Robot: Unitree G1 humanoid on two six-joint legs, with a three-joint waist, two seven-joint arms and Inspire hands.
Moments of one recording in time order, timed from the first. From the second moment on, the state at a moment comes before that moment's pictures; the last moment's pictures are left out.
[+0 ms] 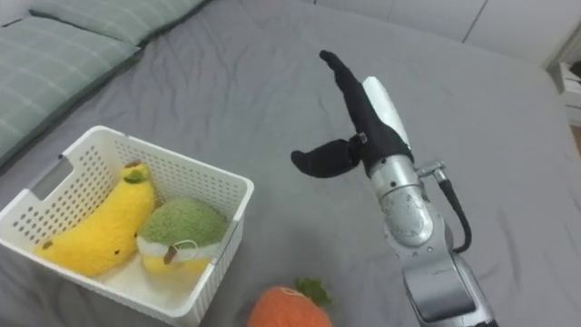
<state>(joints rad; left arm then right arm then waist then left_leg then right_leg) 0.24 0.20 0.23 0.97 0.05 0.11 0.28 -0.10 -0.34 0.17 -0.08 -0.22 0.14 -0.04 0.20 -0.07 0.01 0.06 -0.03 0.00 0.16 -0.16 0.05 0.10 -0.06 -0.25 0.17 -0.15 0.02</state>
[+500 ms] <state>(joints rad) 0.22 0.18 0.12 1.00 0.03 0.08 0.32 0.01 -0.30 0.26 0.05 -0.20 0.12 -0.03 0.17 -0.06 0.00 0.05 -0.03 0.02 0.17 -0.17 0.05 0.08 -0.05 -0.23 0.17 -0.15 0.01</state>
